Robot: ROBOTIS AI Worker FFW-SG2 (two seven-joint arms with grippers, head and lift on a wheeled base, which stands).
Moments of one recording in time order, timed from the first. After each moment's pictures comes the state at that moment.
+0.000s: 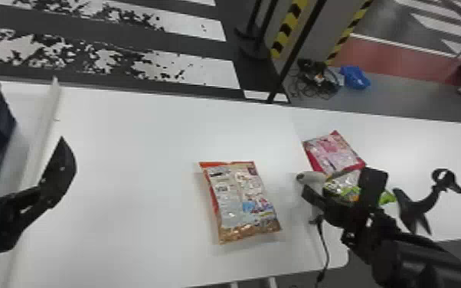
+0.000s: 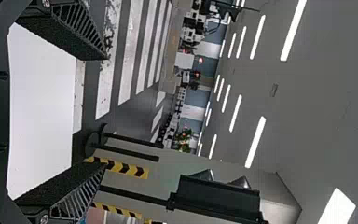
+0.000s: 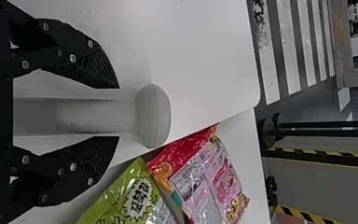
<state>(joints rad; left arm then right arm) 0.61 0.03 -0.04 -2.15 0.20 -0.05 -0.25 0.30 -0.28 -0.43 -1.75 -0.33 0.68 0.17</state>
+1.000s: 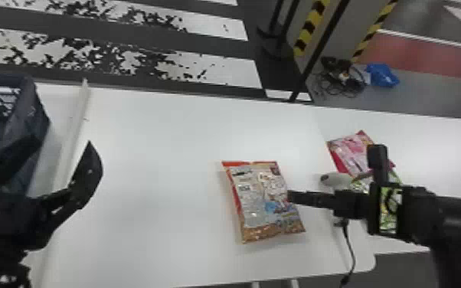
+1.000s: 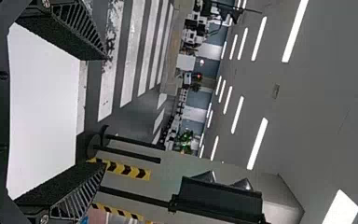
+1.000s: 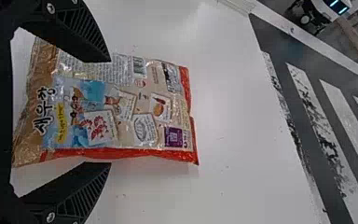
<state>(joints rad) 0.64 0.03 -0.03 -2.15 0.20 -0.06 -0.26 0.16 -0.39 -0.35 -1.84 -0.26 1.20 0.82</state>
